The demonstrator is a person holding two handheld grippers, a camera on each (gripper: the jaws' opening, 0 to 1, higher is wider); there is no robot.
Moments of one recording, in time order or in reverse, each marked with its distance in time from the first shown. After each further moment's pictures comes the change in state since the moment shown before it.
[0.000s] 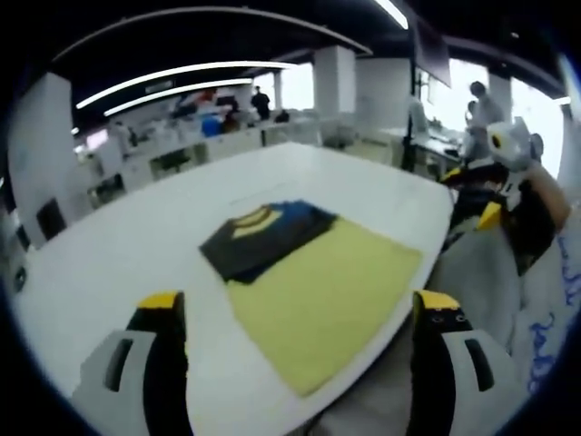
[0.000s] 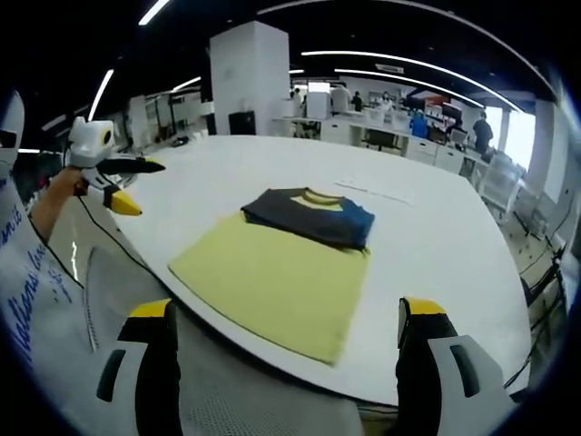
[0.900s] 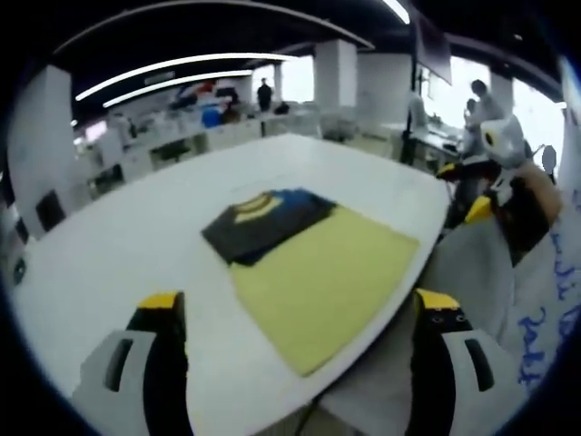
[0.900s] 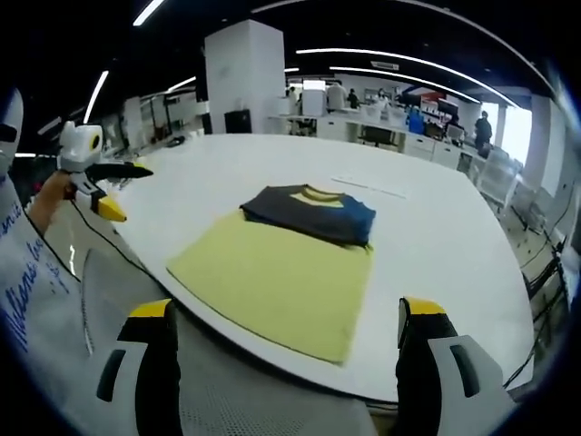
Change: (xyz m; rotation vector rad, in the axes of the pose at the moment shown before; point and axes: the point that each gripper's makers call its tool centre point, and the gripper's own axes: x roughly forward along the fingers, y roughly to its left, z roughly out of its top) left arm -0.015 0.004 -0.020 -0.025 0.035 -0.008; right arm 0.009 0.006 -0.004 0.018 0.013 -0.018
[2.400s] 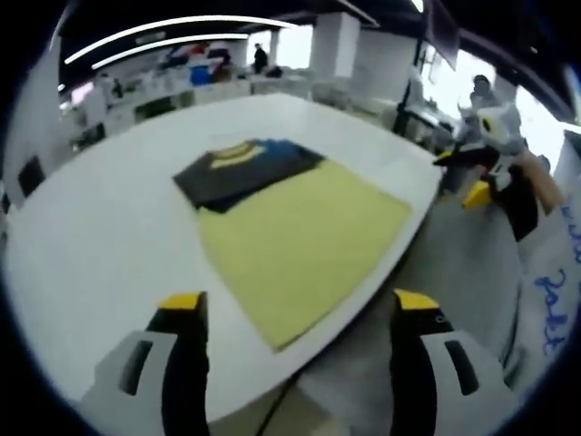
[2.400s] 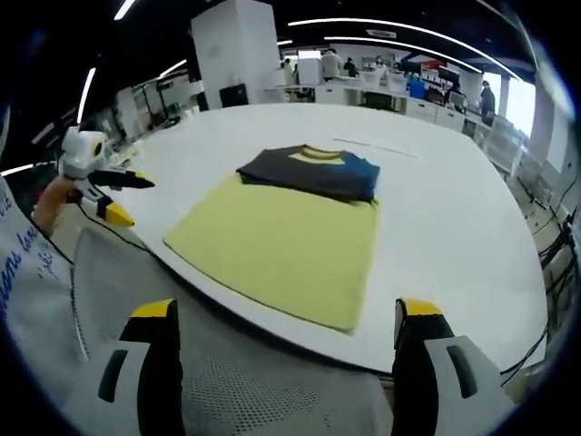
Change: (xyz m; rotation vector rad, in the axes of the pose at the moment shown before) left arm 0.034 -0.018 -0.067 -0.091 0.176 -0.096; right arm 0.016 0.001 -0.047 0.068 0.145 0.049
